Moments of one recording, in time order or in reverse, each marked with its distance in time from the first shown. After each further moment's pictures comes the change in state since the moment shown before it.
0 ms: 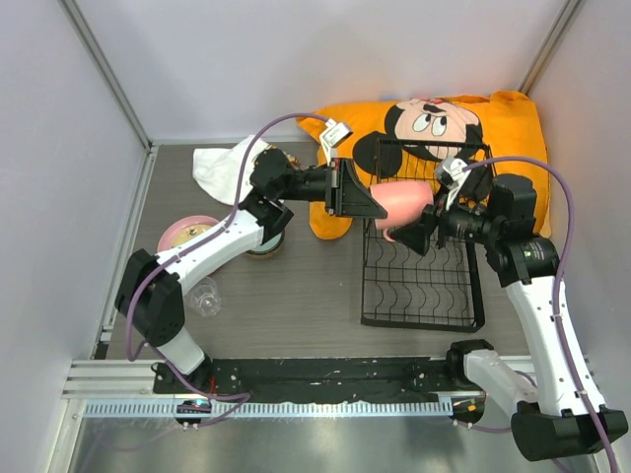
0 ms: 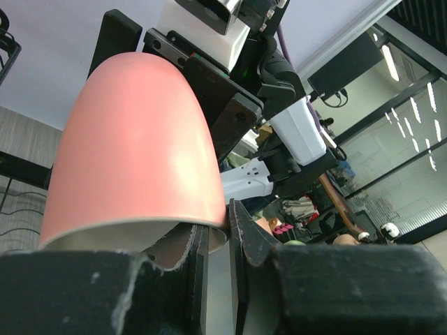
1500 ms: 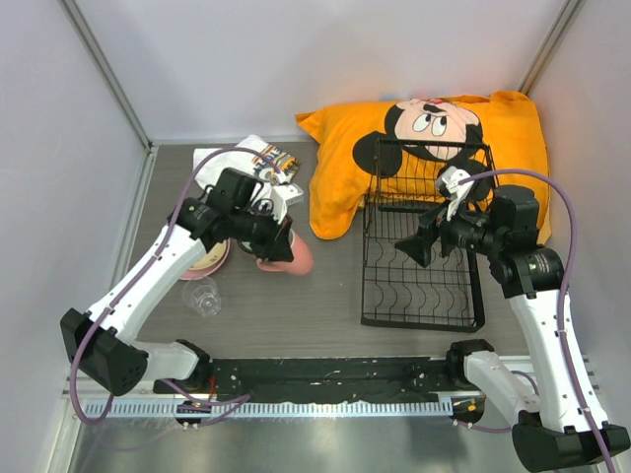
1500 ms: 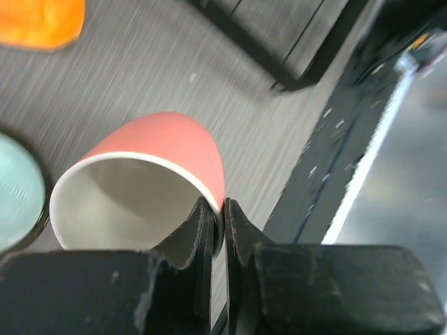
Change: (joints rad) left arm 0.192 -0.336 -0.045 -1.576 -0.415 1.301; right arm 0.008 -0.069 -0.019 -0.106 0.160 -0.112
